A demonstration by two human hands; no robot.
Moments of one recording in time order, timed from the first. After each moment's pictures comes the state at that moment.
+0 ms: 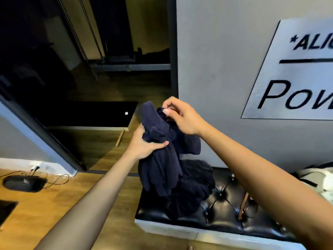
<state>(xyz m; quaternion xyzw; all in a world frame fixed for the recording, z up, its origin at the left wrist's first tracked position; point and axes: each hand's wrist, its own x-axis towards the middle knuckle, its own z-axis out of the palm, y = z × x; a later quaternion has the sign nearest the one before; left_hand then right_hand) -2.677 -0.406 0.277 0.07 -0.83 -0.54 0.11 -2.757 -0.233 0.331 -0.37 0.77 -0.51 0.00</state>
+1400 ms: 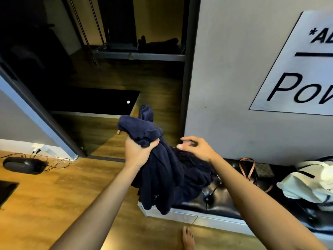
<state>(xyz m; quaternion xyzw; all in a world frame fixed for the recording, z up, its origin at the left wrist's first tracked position) -2.595 -0.436 0.240 0.20 -0.72 -0.62 0.23 -2.692 -0.226 0.195 -0.13 0.79 -0.55 0.23</state>
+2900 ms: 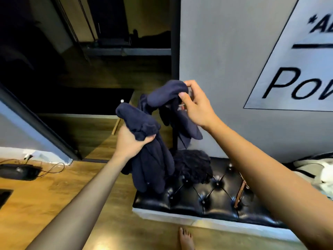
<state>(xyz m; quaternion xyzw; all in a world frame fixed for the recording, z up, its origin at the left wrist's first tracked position) -2.667 -0.434 0.249 0.08 -0.82 -0.54 0.18 -2.762 -0.226 0.315 -0.27 0.74 -0.62 -0.03</state>
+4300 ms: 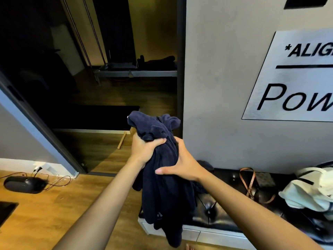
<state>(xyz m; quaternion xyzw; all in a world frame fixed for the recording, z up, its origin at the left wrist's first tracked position) -2.613 -0.407 0.290 0.10 -0.71 -0.67 0.19 -2.635 -0.248 0.242 -0.24 0.78 -0.55 0.16</state>
